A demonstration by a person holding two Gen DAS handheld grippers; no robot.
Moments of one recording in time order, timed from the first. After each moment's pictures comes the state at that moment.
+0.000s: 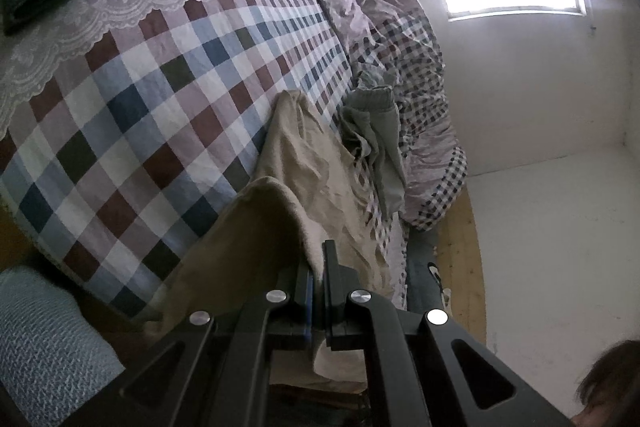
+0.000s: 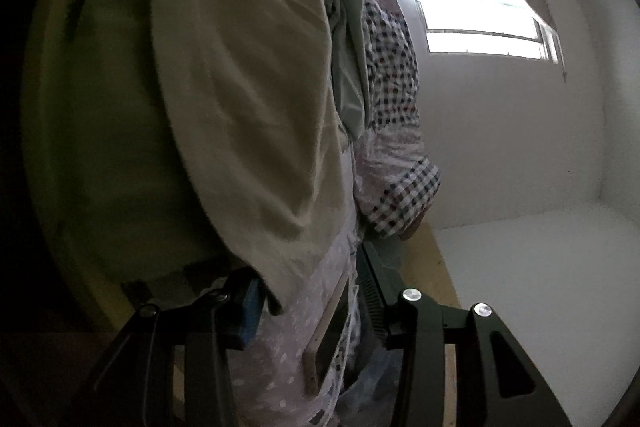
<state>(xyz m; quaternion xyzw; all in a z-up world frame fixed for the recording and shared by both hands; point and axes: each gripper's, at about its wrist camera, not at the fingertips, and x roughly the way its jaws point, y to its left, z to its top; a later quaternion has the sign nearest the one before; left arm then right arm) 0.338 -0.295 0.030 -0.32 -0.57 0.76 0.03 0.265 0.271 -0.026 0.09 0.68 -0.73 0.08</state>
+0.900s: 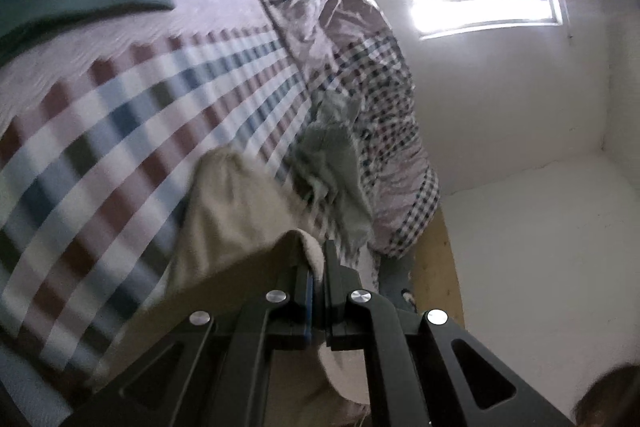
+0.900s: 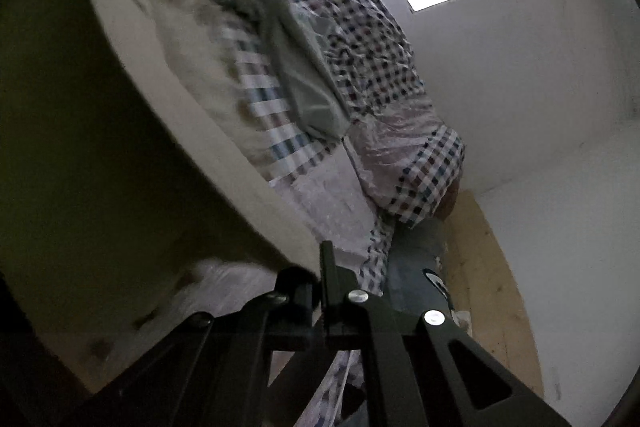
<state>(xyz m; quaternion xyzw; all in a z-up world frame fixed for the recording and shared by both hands) 0.270 -0.315 0.073 -0.25 -0.58 0.77 0.04 0.154 0.254 0.098 0.19 0.54 -0.81 0.13</state>
